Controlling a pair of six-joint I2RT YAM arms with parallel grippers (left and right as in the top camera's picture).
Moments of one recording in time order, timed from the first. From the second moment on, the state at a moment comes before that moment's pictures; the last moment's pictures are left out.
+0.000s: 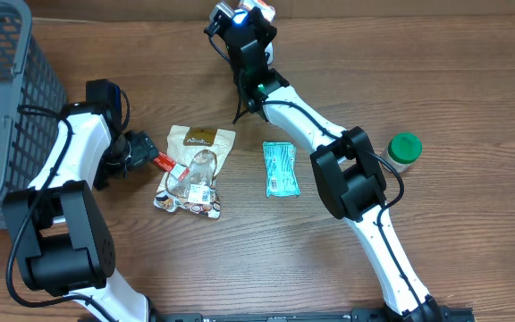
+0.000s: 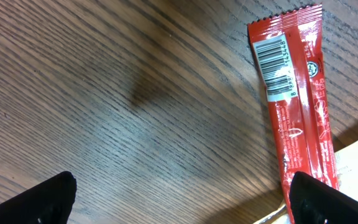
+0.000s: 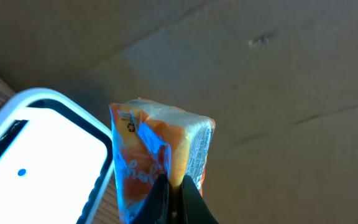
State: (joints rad) left arm 0.15 1.87 1.30 -0.96 -0.10 -0.49; right arm 0.56 2.62 2.19 0.22 0.69 -0.92
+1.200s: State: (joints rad) left arm 0.15 1.87 1.30 -0.96 -0.10 -0.49; right arm 0.28 2.13 1.72 -1.20 0.23 0.38
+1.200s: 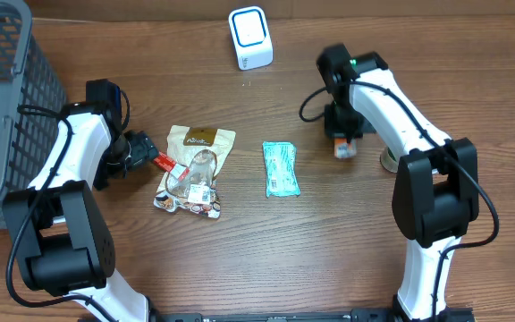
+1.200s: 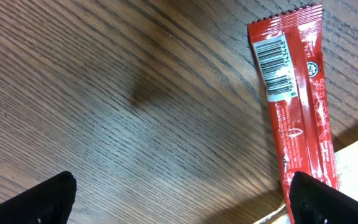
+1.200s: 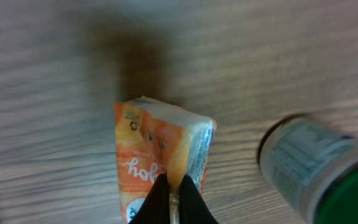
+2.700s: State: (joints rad) left arm 0.15 1.87 1.30 -0.96 -0.10 -0.49; right arm 0.13 2.14 1.60 -1.10 0.43 0.43
